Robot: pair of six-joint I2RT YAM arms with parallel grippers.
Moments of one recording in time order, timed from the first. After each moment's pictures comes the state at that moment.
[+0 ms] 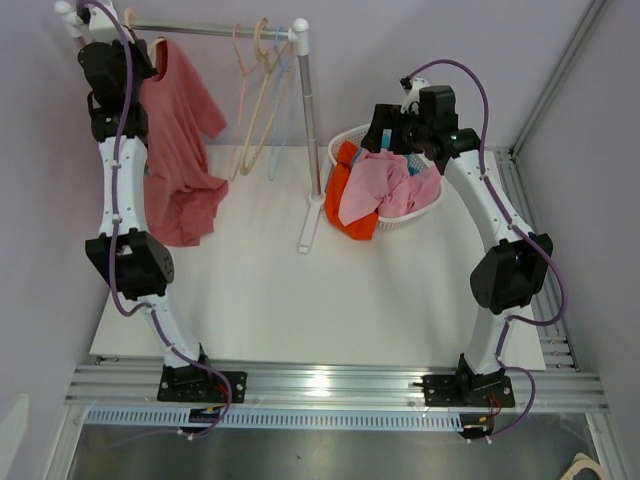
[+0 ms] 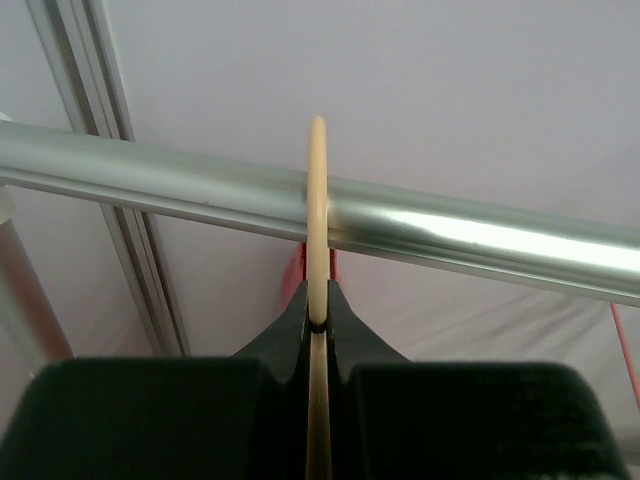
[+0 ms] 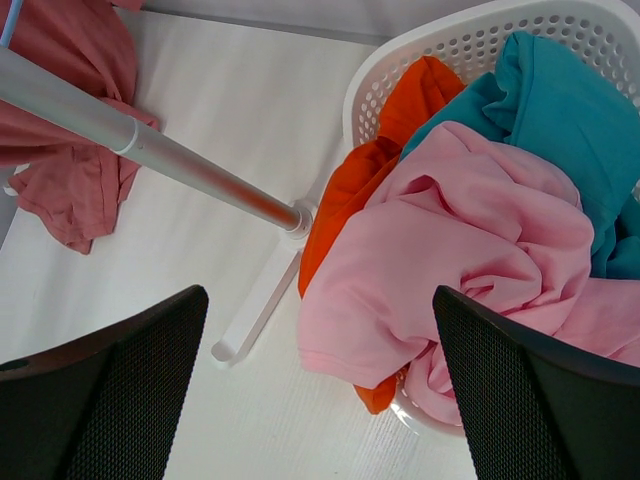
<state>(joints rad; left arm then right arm) 0.20 1.97 2.21 -0.04 0.11 -0.09 0.29 1.90 1.97 -0.56 -0.27 0.25</state>
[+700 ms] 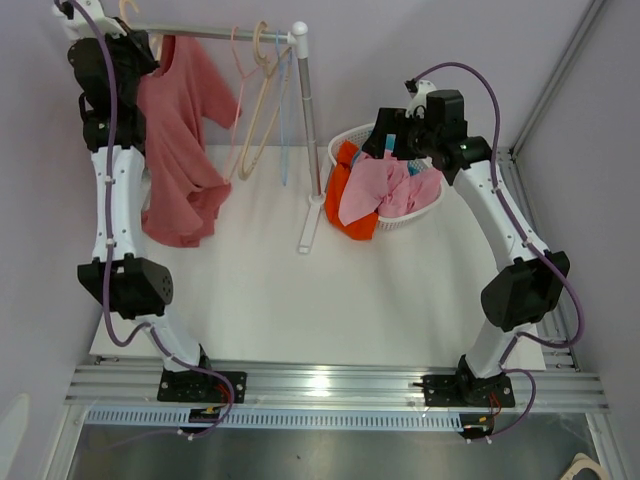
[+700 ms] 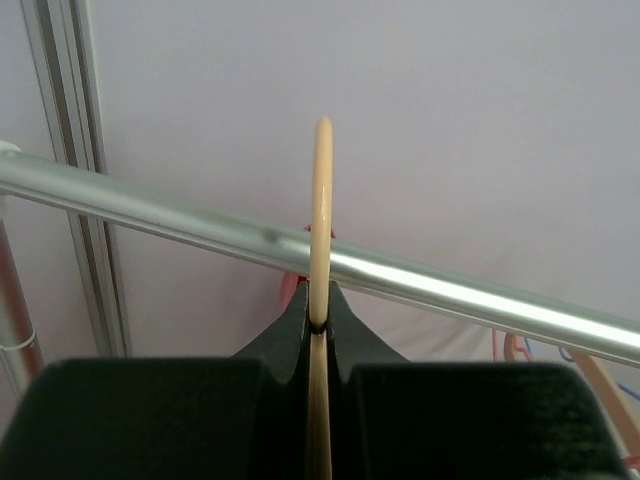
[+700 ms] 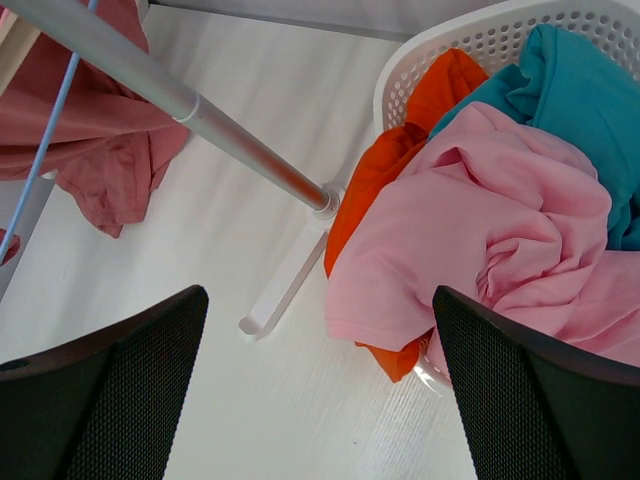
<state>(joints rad) 0.15 1.81 2.16 -0.12 0.07 -0.22 0.30 1.77 1.86 -0.56 -0.29 0.26</state>
